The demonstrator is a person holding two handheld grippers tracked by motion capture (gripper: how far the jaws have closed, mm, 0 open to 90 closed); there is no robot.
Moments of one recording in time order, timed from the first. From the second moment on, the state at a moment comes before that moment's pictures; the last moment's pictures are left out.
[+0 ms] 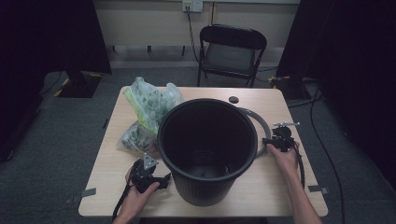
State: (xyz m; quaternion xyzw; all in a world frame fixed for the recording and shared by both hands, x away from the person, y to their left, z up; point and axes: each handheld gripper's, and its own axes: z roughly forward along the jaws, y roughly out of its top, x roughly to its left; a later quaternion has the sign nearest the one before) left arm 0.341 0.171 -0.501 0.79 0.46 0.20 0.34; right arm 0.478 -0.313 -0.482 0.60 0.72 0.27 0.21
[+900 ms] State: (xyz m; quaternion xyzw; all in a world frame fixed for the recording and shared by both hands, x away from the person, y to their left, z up) left arm 0.341 0.171 -0.501 0.79 0.46 0.20 0.34; right arm 0.505 -0.313 -0.476 0.64 0.70 0.23 0.21
